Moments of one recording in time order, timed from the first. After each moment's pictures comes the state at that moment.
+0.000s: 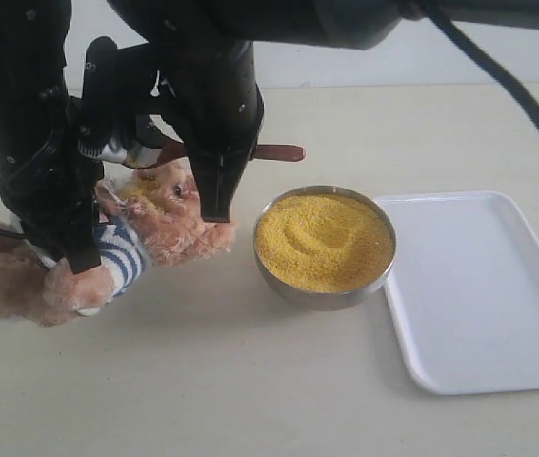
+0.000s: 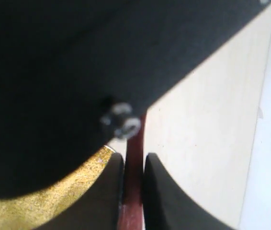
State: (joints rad) left arm -0.49 1.72 -1.20 0.13 1.19 0.39; right arm 0.95 1.96 -1.69 -0.48 1.06 -0.44
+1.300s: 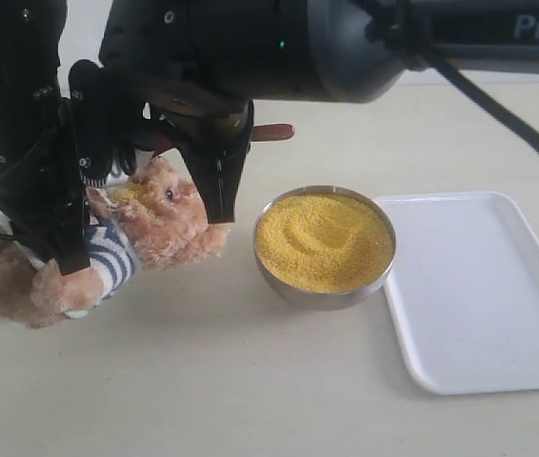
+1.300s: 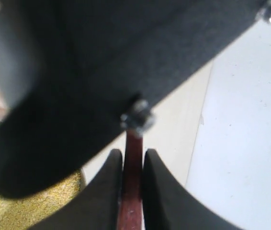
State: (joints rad) left arm -0.48 1.72 -1.20 0.14 1.22 0.41; right arm 1.01 1.93 -1.58 -0.72 0.93 -0.34
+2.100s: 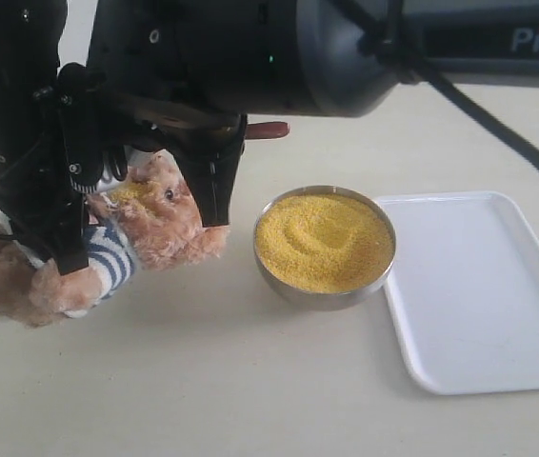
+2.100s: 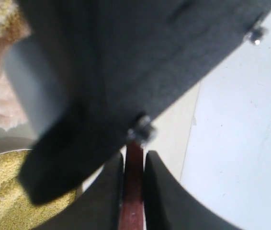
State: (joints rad) left arm -0.48 1.72 -1.20 0.15 1.22 0.42; right arm 1.04 1.93 -1.57 -0.78 0.93 -0.30
